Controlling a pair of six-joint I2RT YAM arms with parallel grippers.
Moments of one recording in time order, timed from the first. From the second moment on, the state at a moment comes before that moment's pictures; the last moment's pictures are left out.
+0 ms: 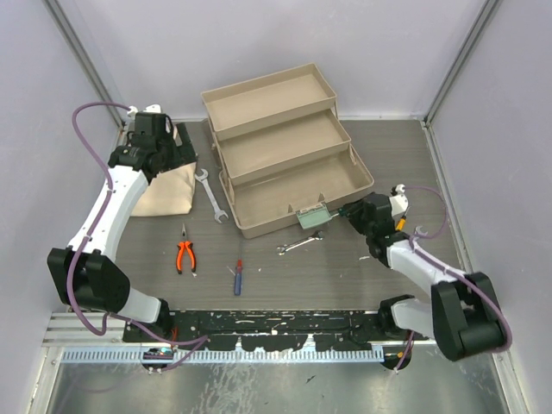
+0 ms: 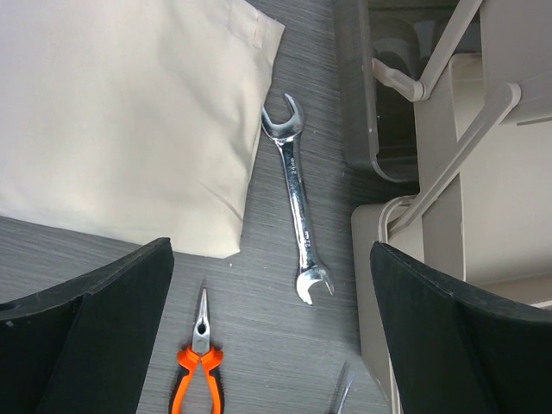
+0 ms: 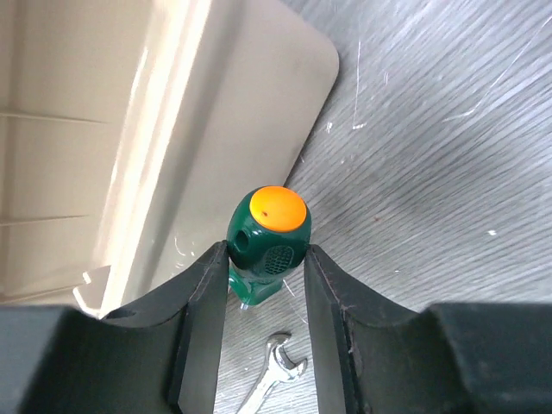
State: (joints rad) left arm -0.15 1.46 1.43 -0.69 -0.18 -0.40; right arm 0.24 1.22 0.43 0.18 0.21 1.06
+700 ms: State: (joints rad) left arm -0.14 1.46 1.43 -0.69 -0.17 -0.40; right arm 0.24 0.96 0.70 -0.13 0.35 0.76
